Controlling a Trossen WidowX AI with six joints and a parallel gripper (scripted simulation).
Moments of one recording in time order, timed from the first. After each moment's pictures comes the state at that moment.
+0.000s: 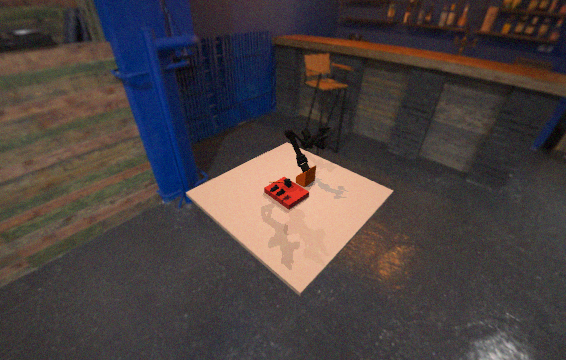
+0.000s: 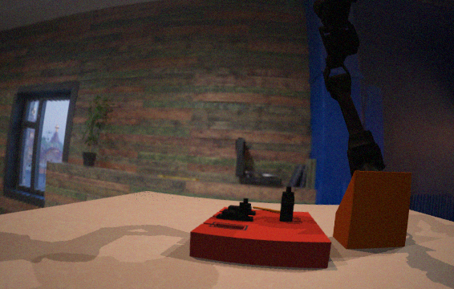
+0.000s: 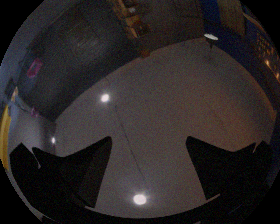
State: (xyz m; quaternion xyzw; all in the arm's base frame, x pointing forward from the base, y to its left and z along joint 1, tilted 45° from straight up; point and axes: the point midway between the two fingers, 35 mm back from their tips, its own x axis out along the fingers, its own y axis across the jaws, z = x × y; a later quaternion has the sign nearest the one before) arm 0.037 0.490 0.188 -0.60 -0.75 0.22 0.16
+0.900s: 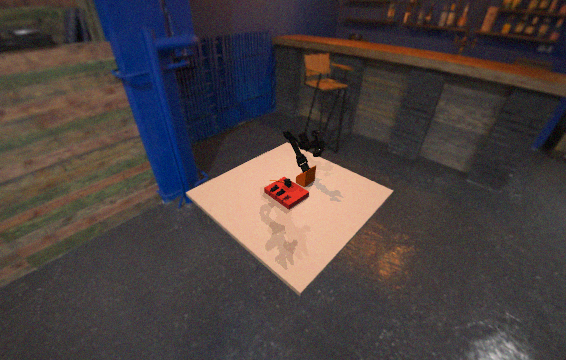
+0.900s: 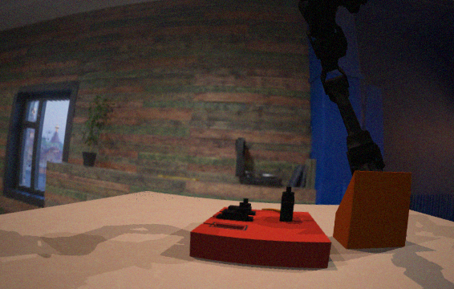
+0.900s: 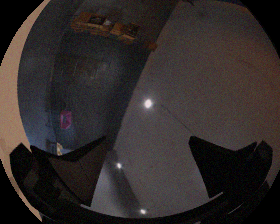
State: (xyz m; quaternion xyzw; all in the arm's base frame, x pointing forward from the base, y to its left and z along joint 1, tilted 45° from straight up) arm 0.102 0.475 0.147 -0.63 -0.54 0.46 0.31
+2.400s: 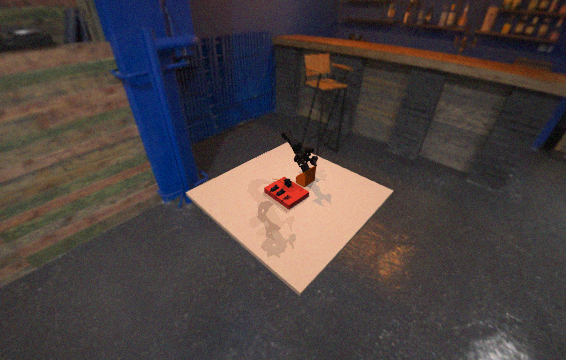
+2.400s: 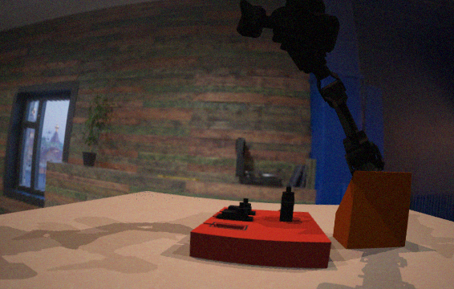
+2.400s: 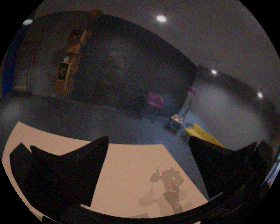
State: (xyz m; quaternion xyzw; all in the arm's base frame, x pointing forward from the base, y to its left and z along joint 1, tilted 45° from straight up) arm 0.205 0.379 0.069 -0.48 0.10 0.57 0.66
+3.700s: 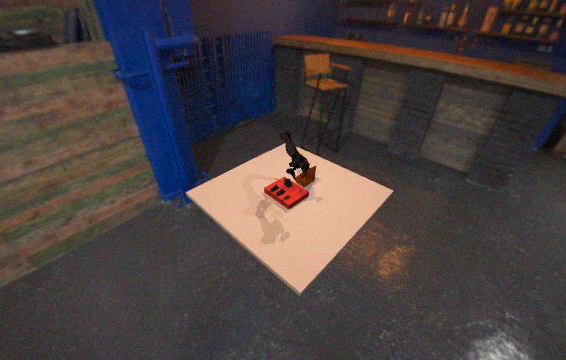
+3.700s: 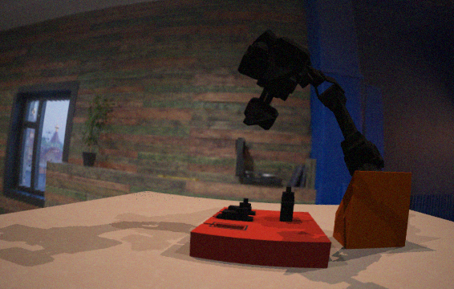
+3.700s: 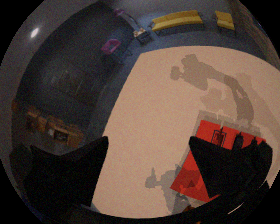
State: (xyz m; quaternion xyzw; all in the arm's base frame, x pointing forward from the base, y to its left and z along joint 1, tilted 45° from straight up) arm 0.242 0.246 0.029 -0.17 0.51 0.18 0.82
